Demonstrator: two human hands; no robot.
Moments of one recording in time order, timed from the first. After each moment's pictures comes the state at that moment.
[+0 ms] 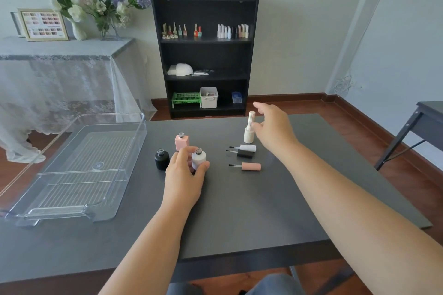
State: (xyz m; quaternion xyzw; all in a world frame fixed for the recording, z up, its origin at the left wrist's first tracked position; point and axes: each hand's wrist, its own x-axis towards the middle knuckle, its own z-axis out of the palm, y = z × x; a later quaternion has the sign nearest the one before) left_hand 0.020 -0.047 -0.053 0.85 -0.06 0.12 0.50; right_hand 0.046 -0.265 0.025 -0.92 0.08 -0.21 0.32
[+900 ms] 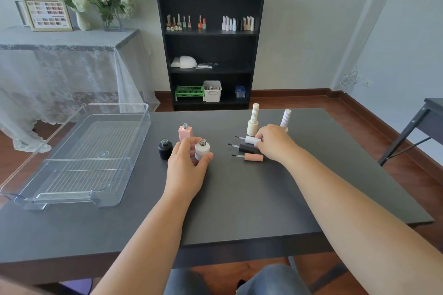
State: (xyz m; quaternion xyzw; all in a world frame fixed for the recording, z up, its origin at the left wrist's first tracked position) left_hand 0.017 -0.043 -0.053 0.84 -0.07 0.13 0.52; right_hand 0.032 -0.260 0.008 -0.98 0.11 0.03 0.14
